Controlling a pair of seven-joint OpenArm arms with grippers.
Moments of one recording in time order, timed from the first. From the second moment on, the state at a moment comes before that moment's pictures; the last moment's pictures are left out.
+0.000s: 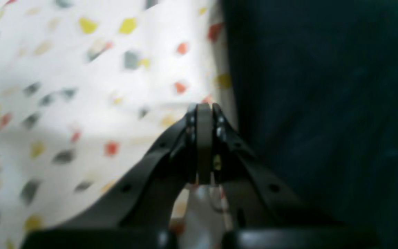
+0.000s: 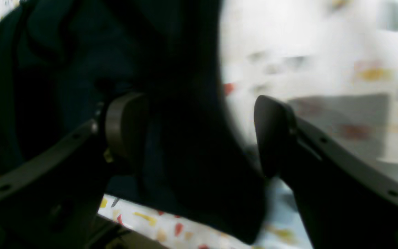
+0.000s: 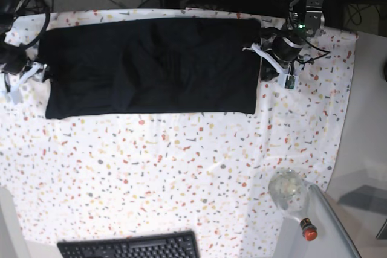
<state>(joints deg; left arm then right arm) 16.1 -12.0 -2.2 74.0 -10.7 -15.9 13.8 -2.4 14.4 33.6 62.3 32.9 40.1 -63.1</state>
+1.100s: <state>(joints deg) 13.5 -5.2 1.0 73.1 -0.1 -15.6 13.4 -1.6 11.4 29.8 63.3 31.0 40.1 -59.8</state>
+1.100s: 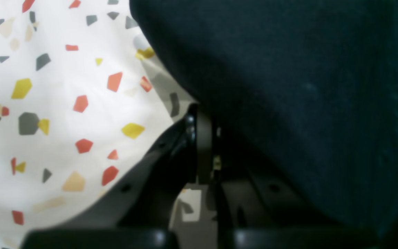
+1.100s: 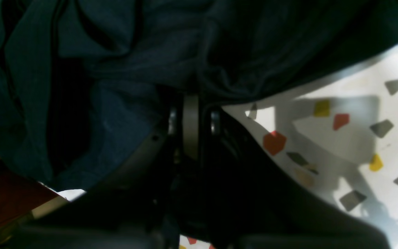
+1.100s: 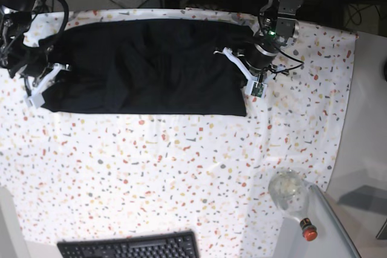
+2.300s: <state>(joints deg) 13.3 -1.6 4.5 73.1 -0.1 -16.3 14.0 -12.6 3.5 -11.5 102.0 31.3 15.3 -59.8</state>
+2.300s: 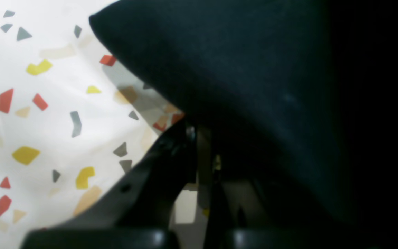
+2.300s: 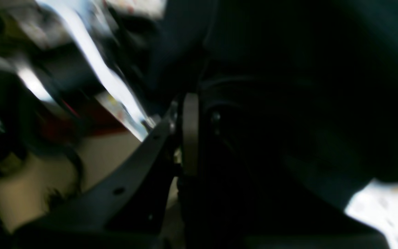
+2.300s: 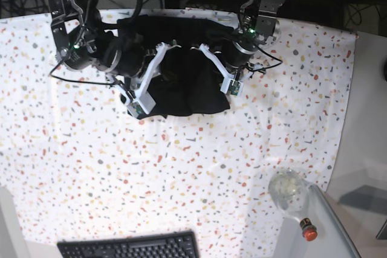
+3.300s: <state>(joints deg) 18.5 -5.0 -3.4 89.2 0.1 -17.2 26.8 -7.9 0.7 -12.6 90.2 31.6 13.4 -59.5</state>
